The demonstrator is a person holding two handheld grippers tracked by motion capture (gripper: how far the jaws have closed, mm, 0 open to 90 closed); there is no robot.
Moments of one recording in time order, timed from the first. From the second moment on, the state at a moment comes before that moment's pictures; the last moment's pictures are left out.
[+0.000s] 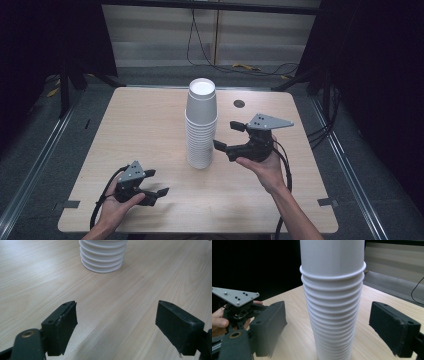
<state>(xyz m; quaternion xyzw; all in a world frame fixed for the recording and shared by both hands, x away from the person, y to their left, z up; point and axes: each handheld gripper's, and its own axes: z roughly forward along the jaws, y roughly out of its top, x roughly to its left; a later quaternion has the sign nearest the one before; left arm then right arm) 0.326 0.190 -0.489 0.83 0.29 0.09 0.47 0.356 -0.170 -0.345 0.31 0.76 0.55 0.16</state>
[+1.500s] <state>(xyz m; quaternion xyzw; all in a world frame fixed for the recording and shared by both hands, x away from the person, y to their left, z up) 0.328 0.190 -0.491 0.83 0.29 0.08 0.47 0.418 -0.127 -0.266 0.26 0.81 0.50 0.14</state>
